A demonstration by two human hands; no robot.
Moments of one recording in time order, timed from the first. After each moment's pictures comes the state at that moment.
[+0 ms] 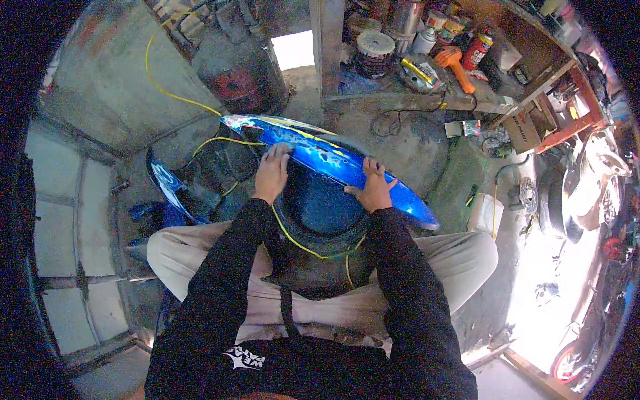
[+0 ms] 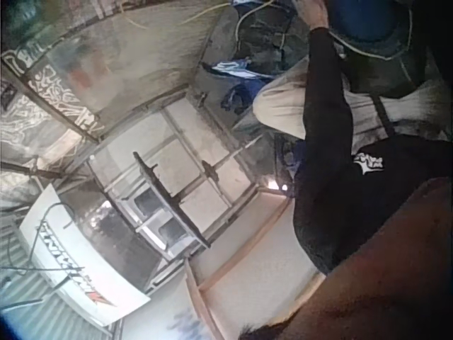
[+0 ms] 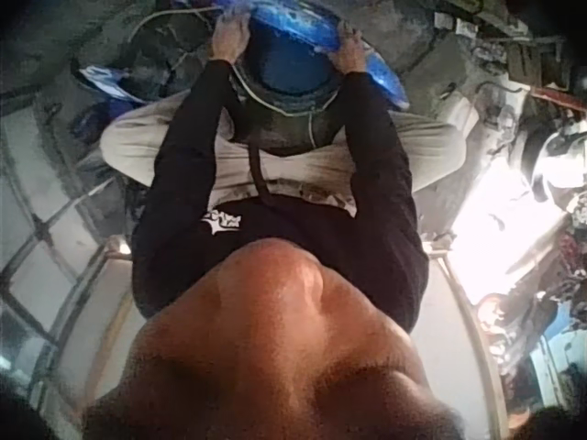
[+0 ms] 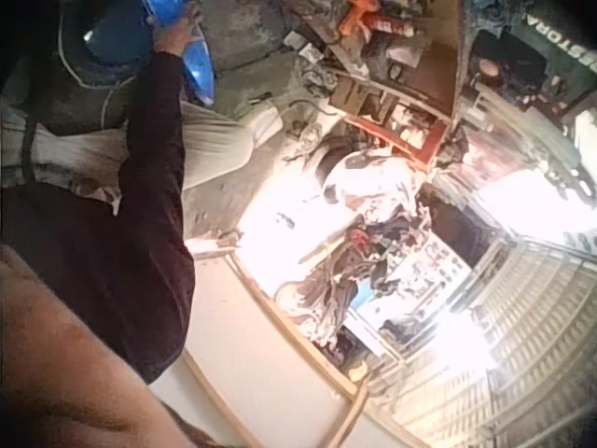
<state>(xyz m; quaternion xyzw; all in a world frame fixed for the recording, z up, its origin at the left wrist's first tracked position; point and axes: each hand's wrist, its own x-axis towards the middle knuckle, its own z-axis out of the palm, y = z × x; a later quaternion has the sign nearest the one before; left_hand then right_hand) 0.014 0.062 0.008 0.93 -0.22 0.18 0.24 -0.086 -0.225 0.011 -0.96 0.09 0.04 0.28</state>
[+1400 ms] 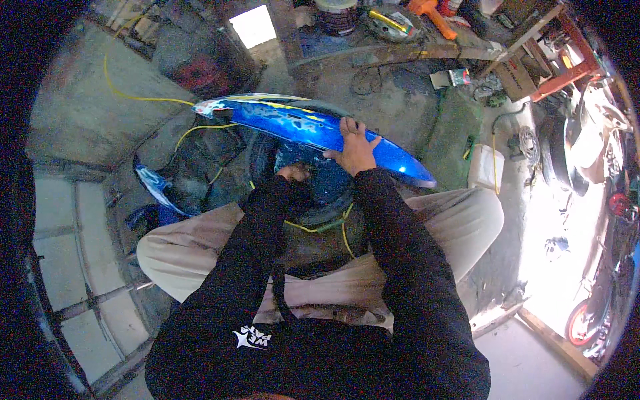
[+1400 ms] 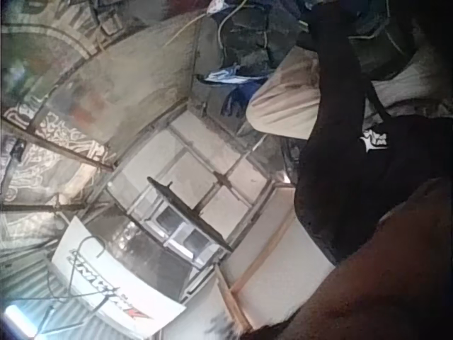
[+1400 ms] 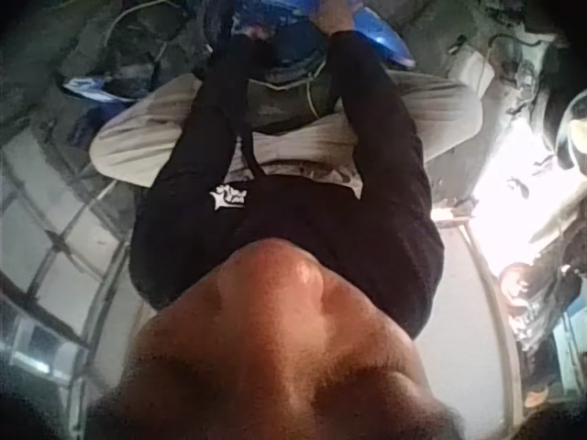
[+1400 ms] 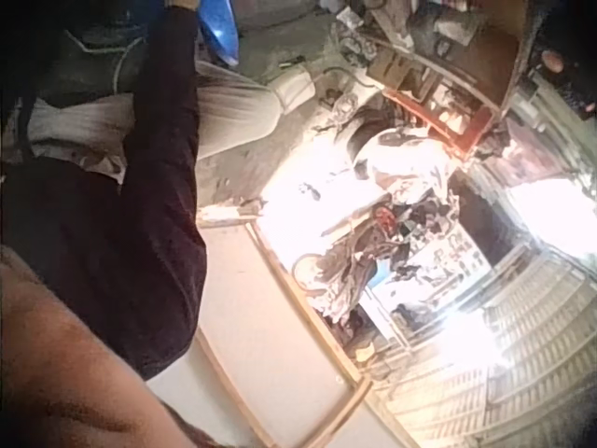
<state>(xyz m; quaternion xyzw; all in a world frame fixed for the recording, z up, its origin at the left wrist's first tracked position) -0.010 0.000 -0.137 0.76 -0.12 -0.49 0.41 -0.088 -0.221 0.022 -0.96 0.10 0.04 0.26</state>
